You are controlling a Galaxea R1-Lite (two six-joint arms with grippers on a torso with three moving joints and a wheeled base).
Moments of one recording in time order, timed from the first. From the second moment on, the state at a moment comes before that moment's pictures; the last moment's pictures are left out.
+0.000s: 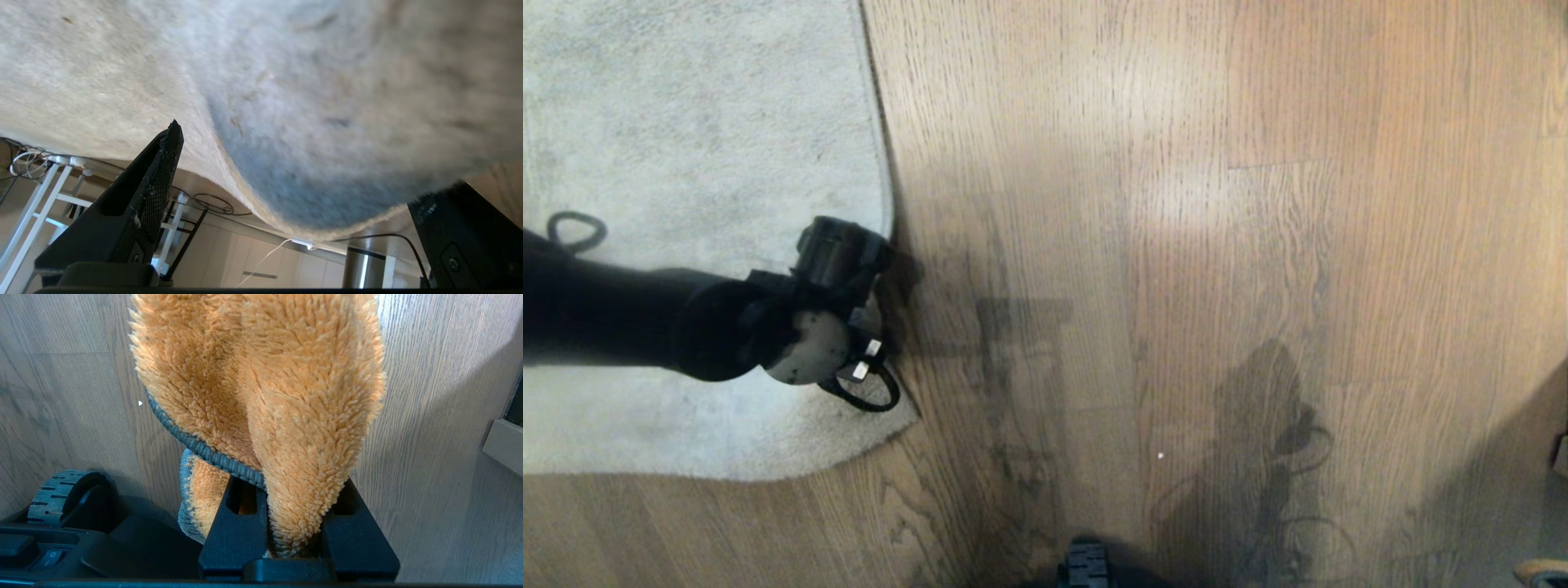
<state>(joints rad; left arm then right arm) -0.35 1.82 -1.11 0.09 0.74 0.12 0.01 0.00 0.00 0.00 0.02 -0.07</state>
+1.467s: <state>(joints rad) -0.36 1.78 -1.16 0.09 0.75 0.19 0.01 0.00 0.00 0.00 0.02 -0.07</state>
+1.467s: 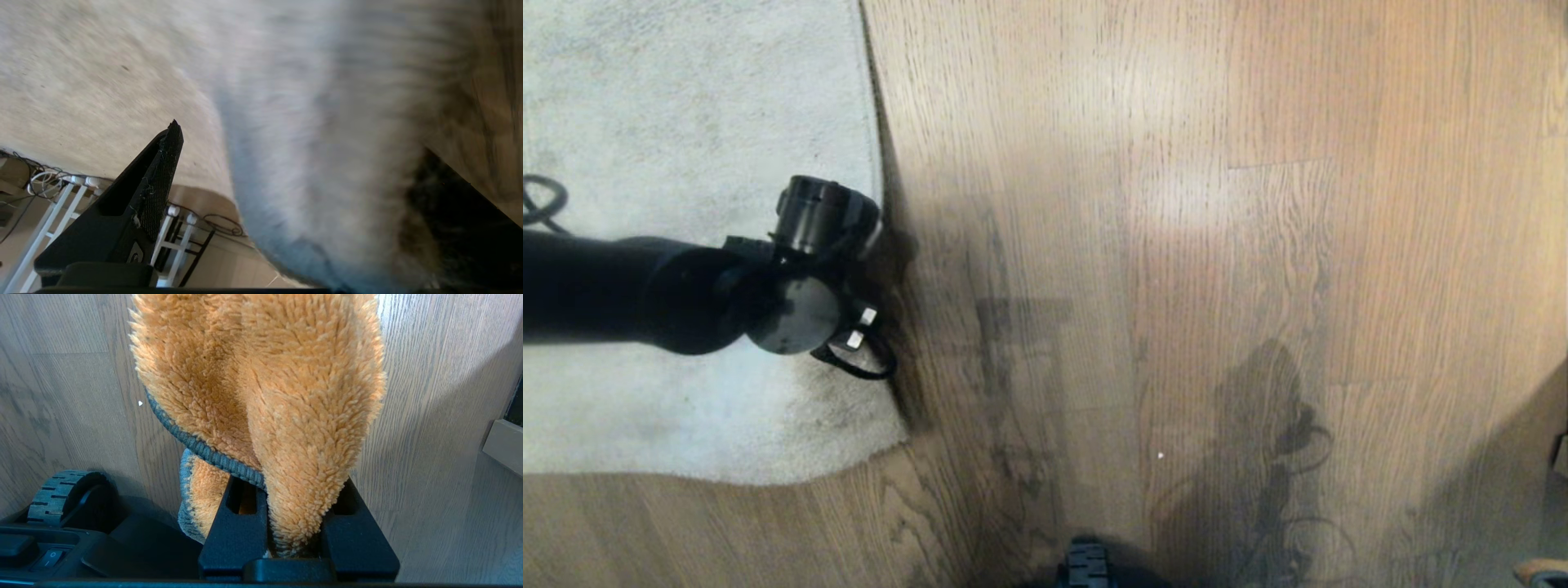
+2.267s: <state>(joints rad) -0.42 1.73 -0.99 0.09 0.75 0.20 0.01 0.00 0.00 0.00 0.02 -0.07</state>
